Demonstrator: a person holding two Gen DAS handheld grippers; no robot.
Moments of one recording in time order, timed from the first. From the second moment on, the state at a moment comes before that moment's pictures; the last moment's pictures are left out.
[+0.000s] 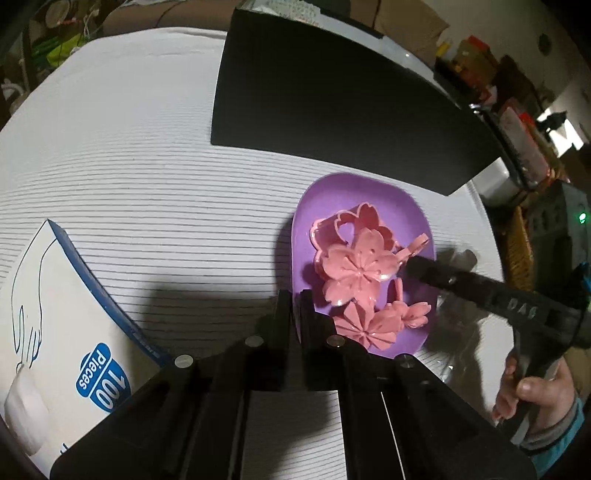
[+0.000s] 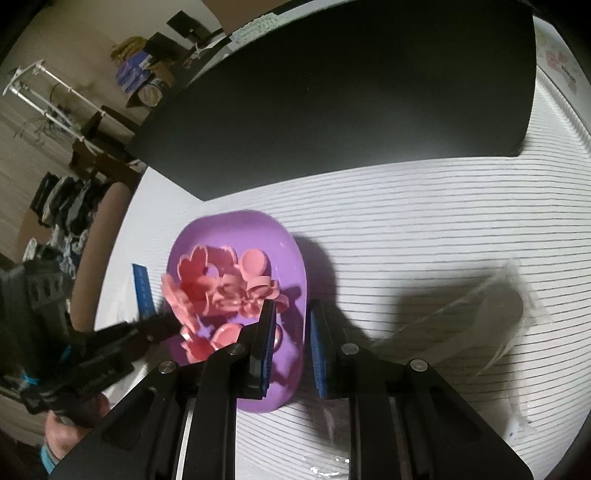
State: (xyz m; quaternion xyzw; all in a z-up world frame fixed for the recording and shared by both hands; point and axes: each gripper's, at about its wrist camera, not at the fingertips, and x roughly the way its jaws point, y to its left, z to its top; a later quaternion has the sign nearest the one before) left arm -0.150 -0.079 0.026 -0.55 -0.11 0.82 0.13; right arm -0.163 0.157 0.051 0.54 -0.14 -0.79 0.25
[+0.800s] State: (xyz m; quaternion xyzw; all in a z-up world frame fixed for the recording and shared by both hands) left arm -0.148 -0.089 0.030 -0.54 -0.14 0.82 0.14; right arm -0.163 0.181 0.030 0.54 -0.28 -0.75 0.26
